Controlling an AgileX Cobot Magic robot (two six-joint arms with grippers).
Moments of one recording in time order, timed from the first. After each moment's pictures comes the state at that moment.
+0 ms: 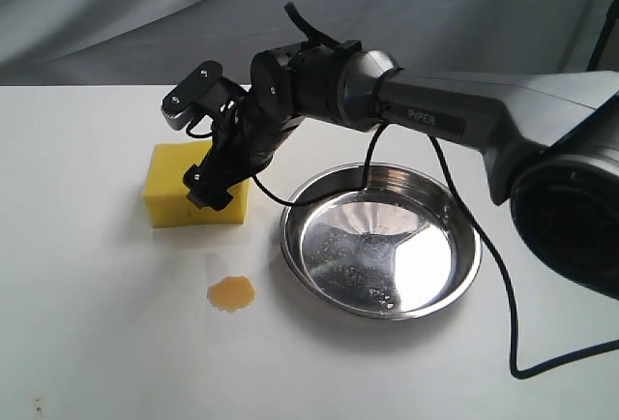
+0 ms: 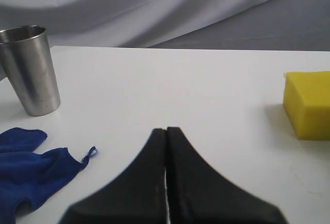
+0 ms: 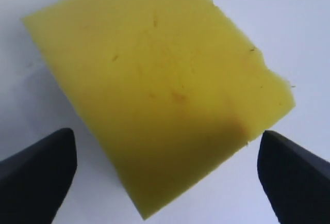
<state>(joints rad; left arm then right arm) 0.15 0.00 0.00 0.12 0.32 -0.07 0.70 2.36 -1.93 0.13 0.65 -0.43</state>
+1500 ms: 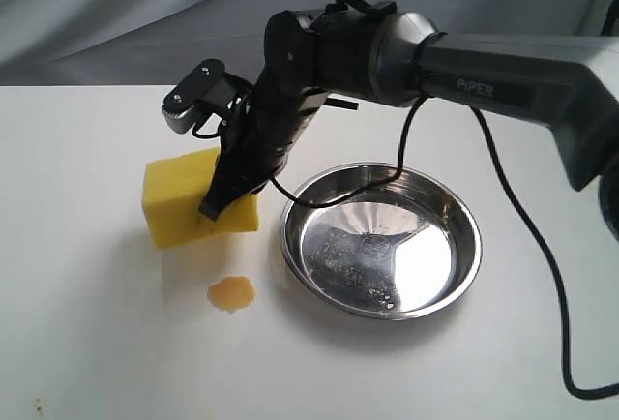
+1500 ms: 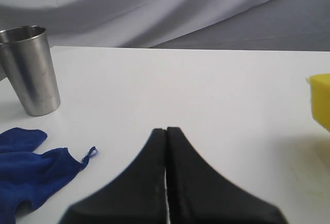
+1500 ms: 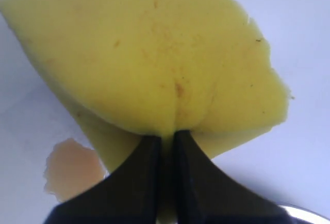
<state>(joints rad) 0.15 0.00 0.00 0.12 0.32 -0.07 0.70 2.20 -1.80 0.22 0.81 -0.55</state>
